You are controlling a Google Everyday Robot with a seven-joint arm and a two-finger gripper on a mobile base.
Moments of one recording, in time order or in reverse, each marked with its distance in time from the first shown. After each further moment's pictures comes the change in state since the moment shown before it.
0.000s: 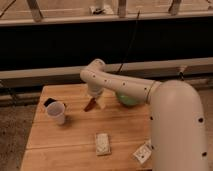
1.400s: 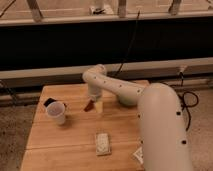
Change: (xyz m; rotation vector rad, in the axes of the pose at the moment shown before) arm -0.006 -0.006 0.060 -0.078 -0.108 0.141
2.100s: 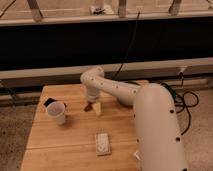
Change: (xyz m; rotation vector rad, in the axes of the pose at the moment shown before) arm -0.005 -0.003 0.016 -0.011 0.003 0.002
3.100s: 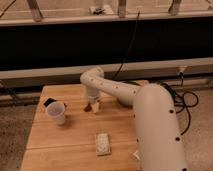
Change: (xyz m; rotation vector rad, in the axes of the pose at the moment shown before) arm -0.005 -0.002 0.001 0.003 -0.014 -0.004
